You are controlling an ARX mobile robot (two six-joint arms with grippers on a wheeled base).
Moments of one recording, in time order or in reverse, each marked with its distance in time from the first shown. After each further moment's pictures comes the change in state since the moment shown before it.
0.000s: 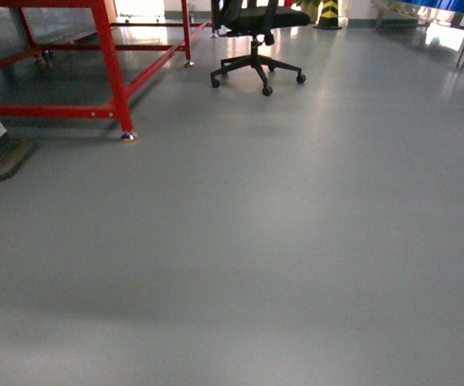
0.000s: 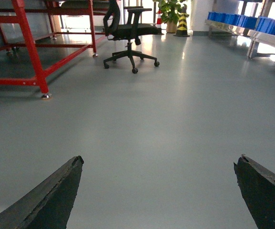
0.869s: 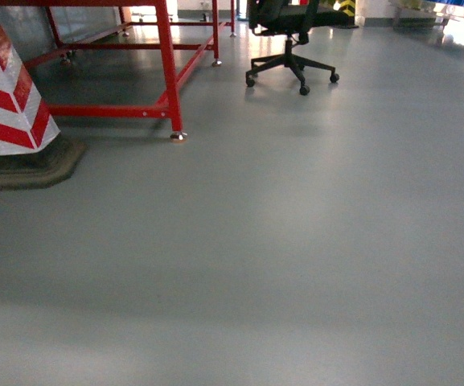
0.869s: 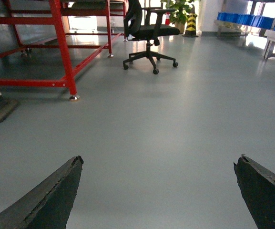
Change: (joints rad) left arm 0.000 0.000 0.000 -0.002 0.002 0.000; right arm 0.000 0.000 0.000 0.001 0.000 0.000
